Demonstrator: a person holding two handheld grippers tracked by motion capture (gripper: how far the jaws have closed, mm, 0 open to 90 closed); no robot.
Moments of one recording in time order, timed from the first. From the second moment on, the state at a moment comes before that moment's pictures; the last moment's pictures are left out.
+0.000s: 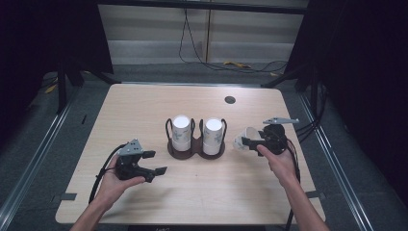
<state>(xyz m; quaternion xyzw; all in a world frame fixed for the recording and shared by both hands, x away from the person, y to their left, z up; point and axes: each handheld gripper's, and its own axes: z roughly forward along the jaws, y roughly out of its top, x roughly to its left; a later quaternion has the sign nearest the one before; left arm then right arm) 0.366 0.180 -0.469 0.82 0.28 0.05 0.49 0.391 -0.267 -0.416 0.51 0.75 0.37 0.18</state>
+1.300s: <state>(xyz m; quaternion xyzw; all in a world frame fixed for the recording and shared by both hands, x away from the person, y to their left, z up) 0.367 0.182 -0.470 0.83 0.27 0.05 0.49 0.441 -0.274 -0.438 0.56 0.73 0.34 0.18</state>
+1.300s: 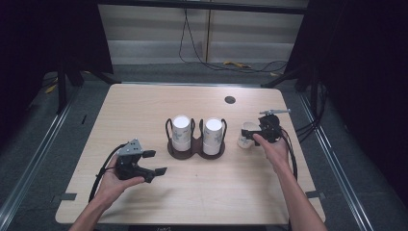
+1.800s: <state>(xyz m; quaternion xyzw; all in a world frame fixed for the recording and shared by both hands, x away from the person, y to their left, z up) 0.366 0.183 -0.469 0.82 0.27 0.05 0.50 0.438 -0.276 -0.432 0.55 0.72 0.38 0.19</state>
